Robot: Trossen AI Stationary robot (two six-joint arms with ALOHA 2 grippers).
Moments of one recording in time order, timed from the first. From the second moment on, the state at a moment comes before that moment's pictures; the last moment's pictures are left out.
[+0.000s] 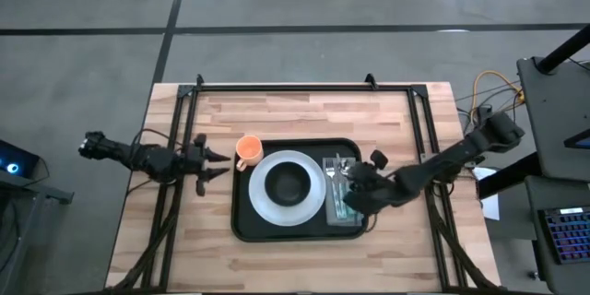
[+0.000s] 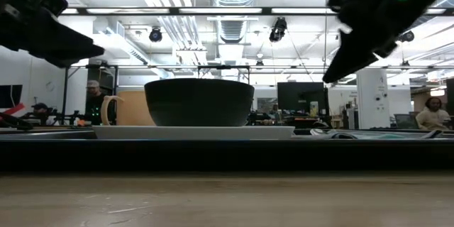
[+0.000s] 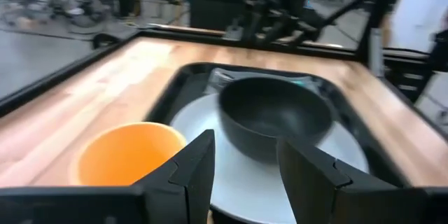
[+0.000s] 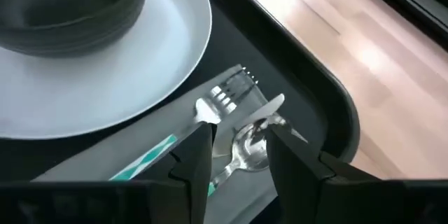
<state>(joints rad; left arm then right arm) -0.31 0.05 0.10 -0.27 -0.39 -0.17 0.44 1.44 0.81 -0.55 0.76 0.87</state>
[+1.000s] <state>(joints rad) -0.11 0.08 0.07 -0.15 -0.13 -0.07 0.58 0.79 0.33 0.08 0.68 0.28</state>
